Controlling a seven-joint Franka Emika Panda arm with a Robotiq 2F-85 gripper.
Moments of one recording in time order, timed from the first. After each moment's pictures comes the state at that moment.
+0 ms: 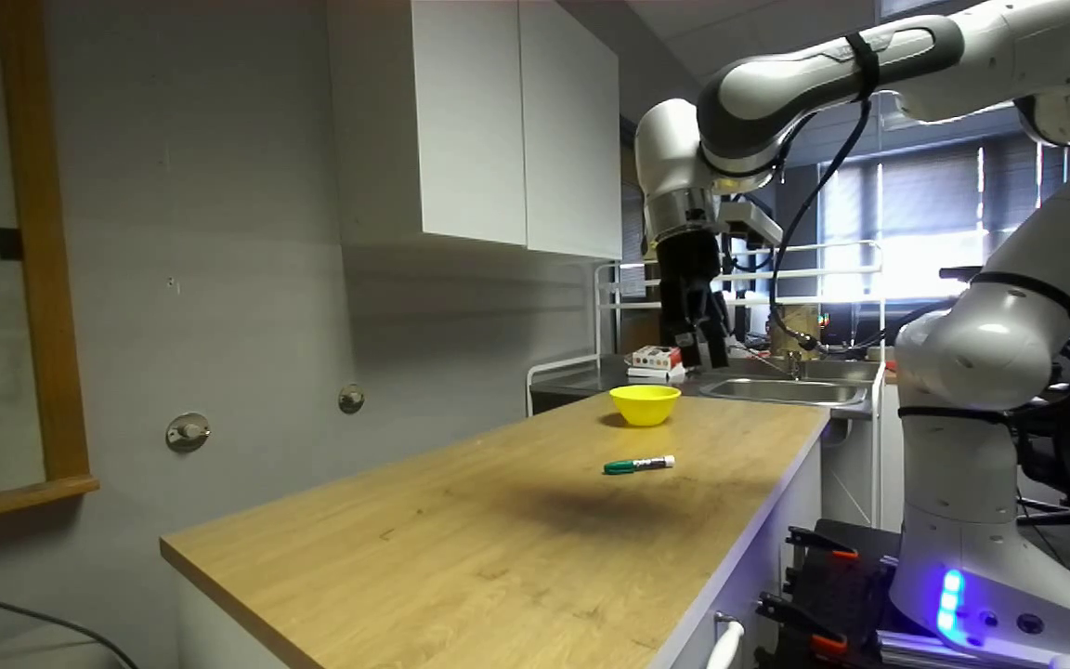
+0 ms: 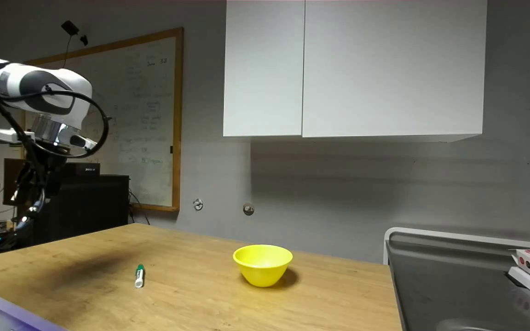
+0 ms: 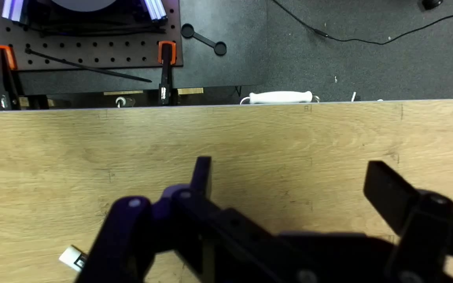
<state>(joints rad) 0.19 -0.70 0.24 -2.51 0.35 1.68 0.35</state>
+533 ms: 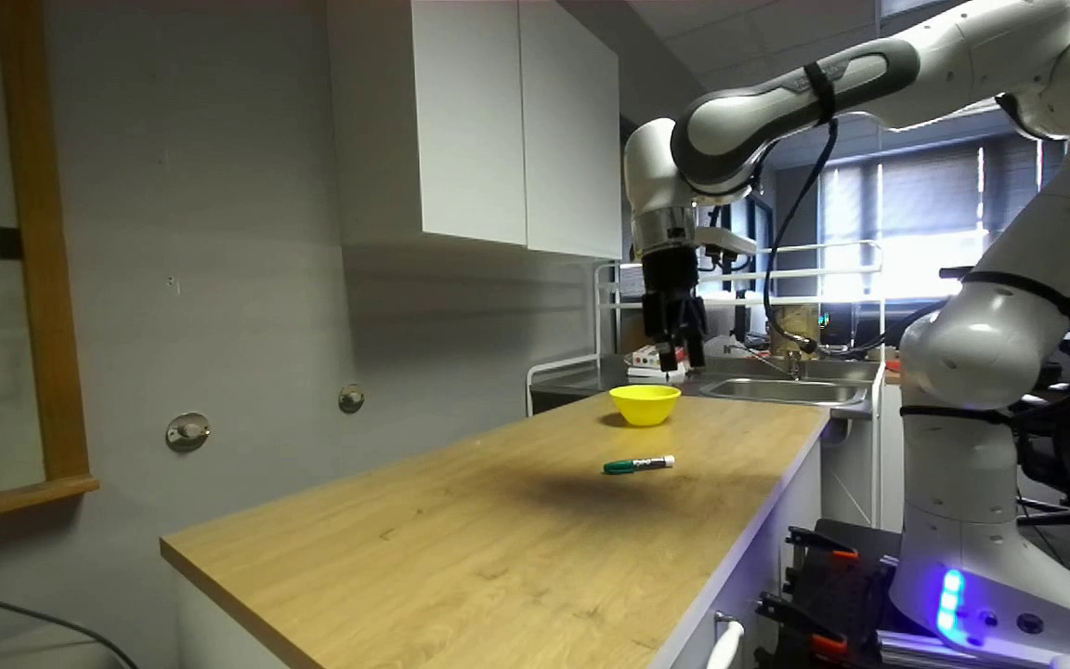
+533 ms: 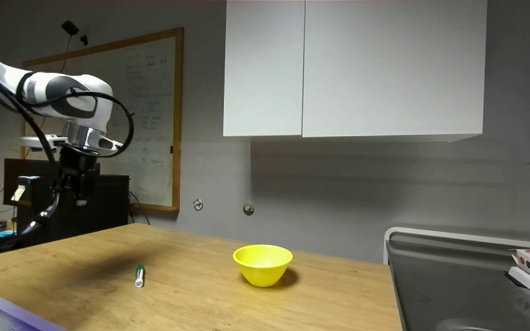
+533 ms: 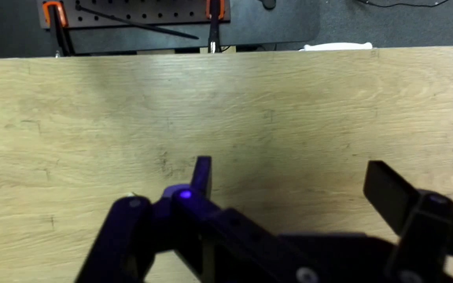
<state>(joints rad) 0.09 -0.62 0.21 -2.49 0.22 1.74 0.27</state>
